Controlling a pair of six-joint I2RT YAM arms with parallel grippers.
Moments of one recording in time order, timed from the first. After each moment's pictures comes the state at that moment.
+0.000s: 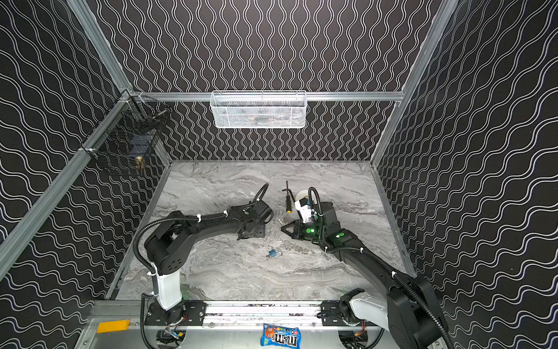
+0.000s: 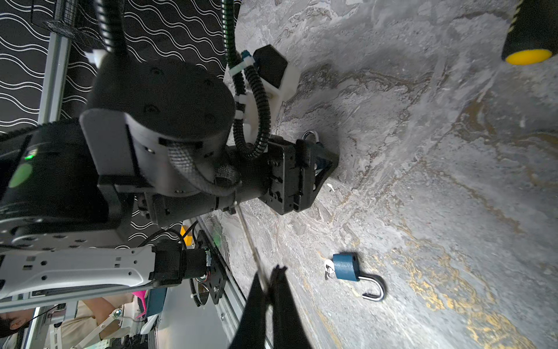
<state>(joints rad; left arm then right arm) -0.79 1.93 1.22 -0.58 -0.28 -0.74 0.44 1.17 0.62 -0.06 -0.69 0.66</state>
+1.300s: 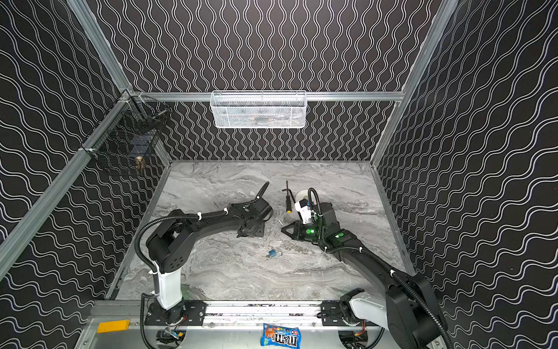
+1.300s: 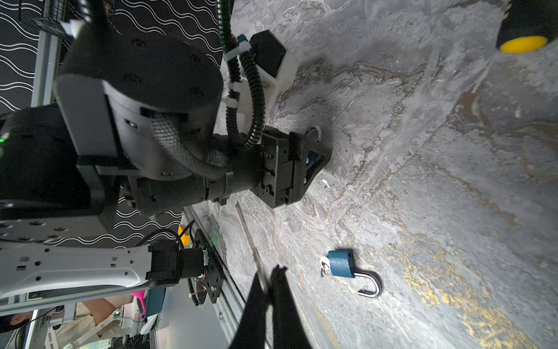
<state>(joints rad) -0.77 1.95 1.27 -0.65 -0.25 -0.66 0.44 1.18 0.61 -0.05 -0.68 0.66</state>
